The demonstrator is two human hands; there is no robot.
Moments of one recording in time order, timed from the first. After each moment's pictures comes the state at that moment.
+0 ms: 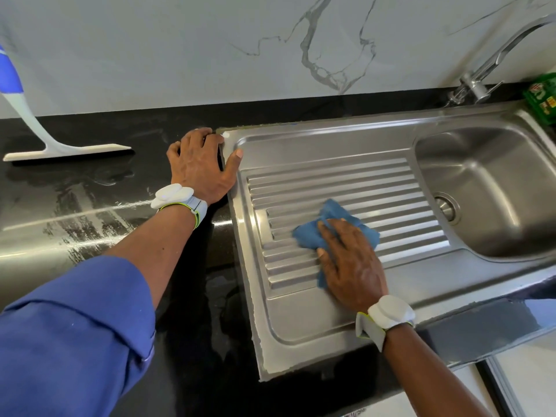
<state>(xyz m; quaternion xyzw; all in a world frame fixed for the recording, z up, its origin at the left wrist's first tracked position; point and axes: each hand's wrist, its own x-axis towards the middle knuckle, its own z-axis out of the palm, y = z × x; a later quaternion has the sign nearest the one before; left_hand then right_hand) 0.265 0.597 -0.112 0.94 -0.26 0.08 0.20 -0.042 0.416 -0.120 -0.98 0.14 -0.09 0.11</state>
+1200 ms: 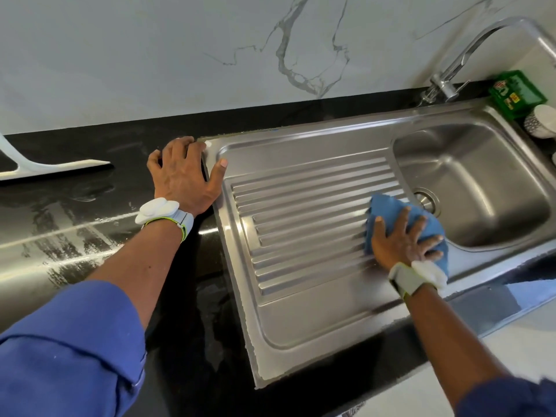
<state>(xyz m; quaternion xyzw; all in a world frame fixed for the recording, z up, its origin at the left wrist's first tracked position) 0.261 0.597 -0.109 0.94 -0.27 0.09 0.20 -0.051 0.325 -0.108 -0.78 0.61 0.08 0.12</state>
